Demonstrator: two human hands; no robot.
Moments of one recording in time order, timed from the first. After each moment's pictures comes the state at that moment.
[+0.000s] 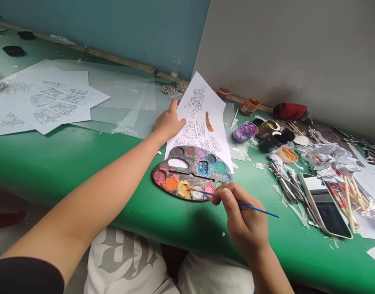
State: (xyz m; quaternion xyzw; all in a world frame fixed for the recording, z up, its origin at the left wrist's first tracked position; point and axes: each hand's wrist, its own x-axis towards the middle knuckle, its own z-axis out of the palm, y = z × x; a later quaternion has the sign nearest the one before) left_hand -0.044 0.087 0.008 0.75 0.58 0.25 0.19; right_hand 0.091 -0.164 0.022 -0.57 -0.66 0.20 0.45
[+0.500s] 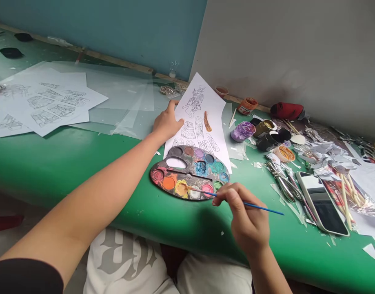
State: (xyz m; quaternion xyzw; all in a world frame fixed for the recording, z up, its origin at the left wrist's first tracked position) left_hand -0.045 0.088 0.009 0.75 0.58 0.25 0.20; right_hand 0.098 -0.167 0.012 -0.56 -0.57 0.28 0.53
